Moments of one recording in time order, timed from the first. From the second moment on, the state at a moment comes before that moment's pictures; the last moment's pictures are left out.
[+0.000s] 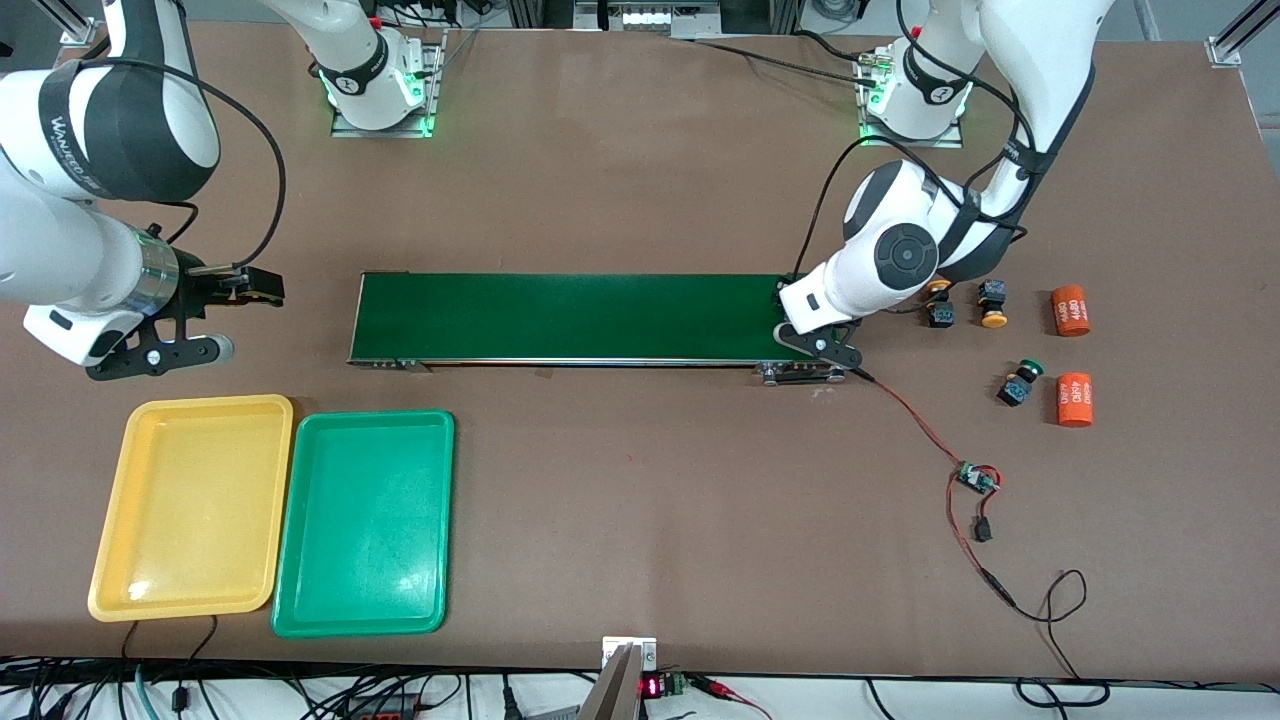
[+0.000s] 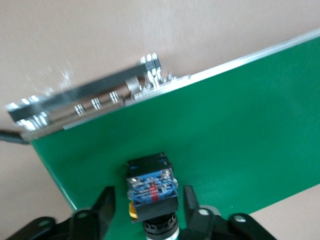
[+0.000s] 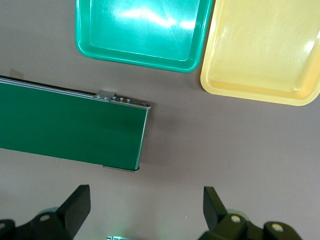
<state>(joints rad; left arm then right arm) -0.01 0.36 -0.44 -2.08 -0.06 2.29 -0.09 0.17 0.26 -0.08 -1.55 -0.03 1.57 -0.10</state>
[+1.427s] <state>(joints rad) 0.53 0.54 -0.37 -1.88 0.12 2.24 0.53 0.17 0.26 -0.08 -1.54 -0.03 1.57 -0.10</state>
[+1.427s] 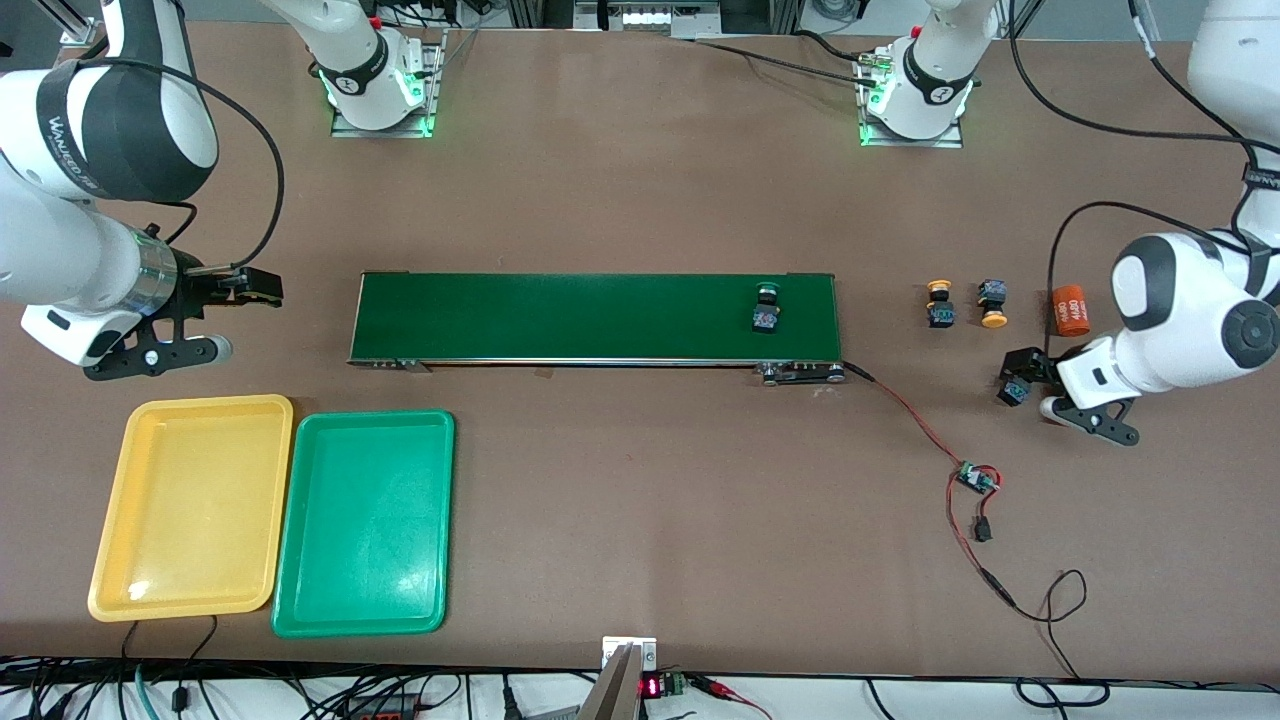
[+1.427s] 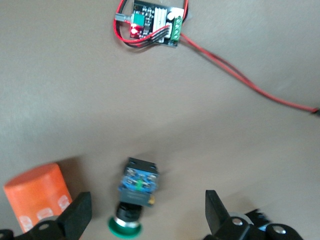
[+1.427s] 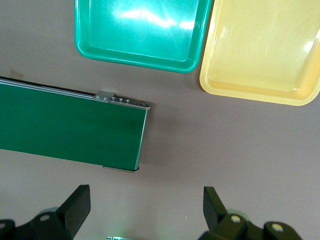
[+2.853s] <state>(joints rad) 0.54 0.64 -0.37 -1.88 0.20 2.28 0.81 0.13 0.19 -0.10 -1.78 0.03 1.76 -0.10</state>
